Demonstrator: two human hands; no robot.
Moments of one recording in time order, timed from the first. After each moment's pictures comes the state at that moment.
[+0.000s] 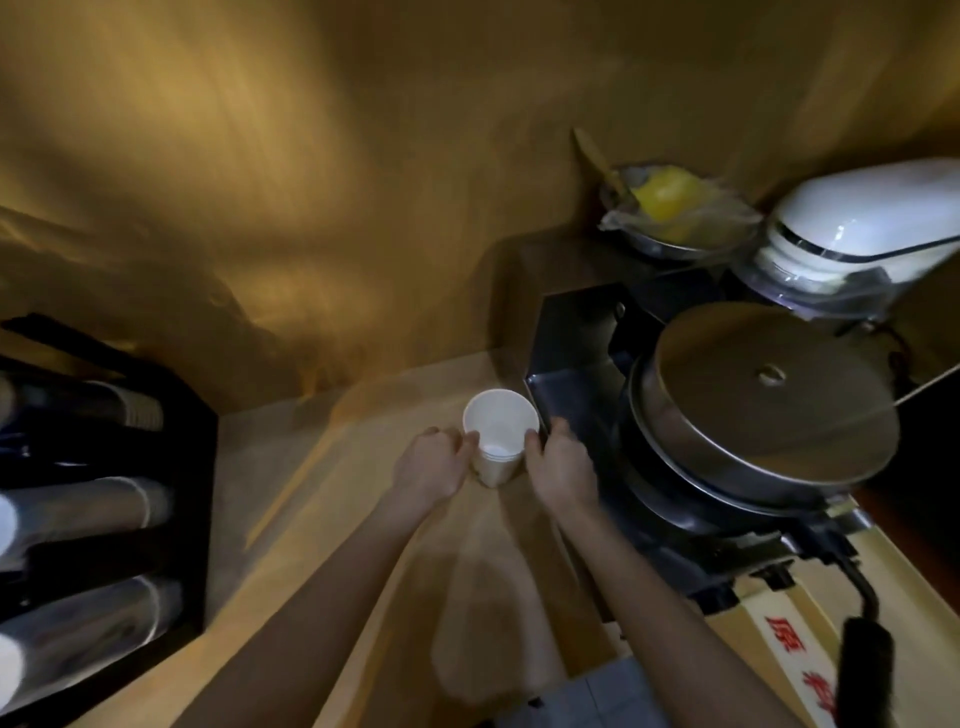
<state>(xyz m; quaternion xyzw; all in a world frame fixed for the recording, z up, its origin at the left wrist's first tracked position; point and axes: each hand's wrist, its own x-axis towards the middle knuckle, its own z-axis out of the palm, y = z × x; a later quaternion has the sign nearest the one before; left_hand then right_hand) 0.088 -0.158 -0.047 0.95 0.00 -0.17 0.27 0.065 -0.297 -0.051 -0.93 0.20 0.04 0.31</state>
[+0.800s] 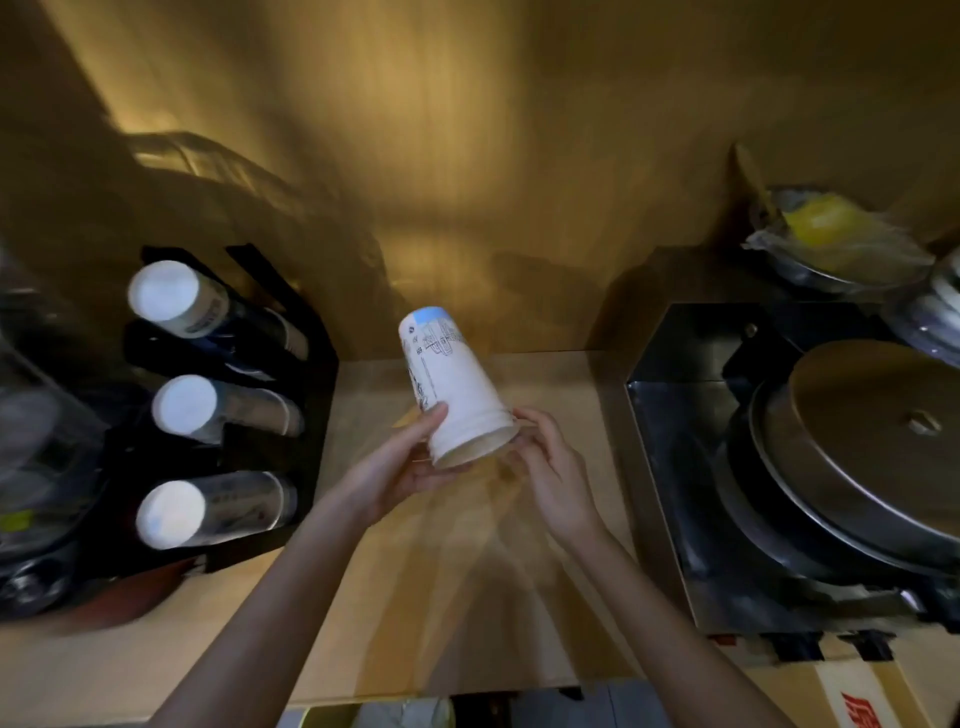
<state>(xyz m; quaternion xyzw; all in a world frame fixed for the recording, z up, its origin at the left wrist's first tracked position) 0.020 -0.030 -0.016 0.58 0.20 -0.22 0.76 0.020 -0.213 -0.024 -0.81 -0.03 0.07 0.58</state>
